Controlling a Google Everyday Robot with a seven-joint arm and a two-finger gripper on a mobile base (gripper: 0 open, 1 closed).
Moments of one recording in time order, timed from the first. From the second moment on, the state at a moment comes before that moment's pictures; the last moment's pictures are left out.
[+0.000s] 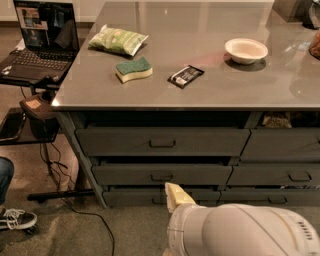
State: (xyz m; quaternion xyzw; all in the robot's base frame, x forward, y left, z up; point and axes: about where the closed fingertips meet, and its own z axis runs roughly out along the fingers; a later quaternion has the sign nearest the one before) arm 0.303 -0.013 0.736 -0.66 0.70 0.02 0.27
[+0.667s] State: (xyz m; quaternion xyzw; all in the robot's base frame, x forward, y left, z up) arm 0.328 -0.003 0.666 -0.68 0.69 0.03 0.26
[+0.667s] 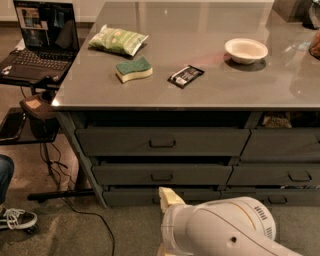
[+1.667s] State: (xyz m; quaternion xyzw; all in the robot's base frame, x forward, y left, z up) arm 0.357 -0.054 0.566 -0.64 0.73 0.07 0.23
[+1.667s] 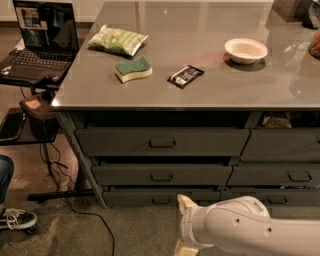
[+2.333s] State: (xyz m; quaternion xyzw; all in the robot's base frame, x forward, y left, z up) arm 0.392 -0.084 0.516 -0.64 0.74 0.05 0.21
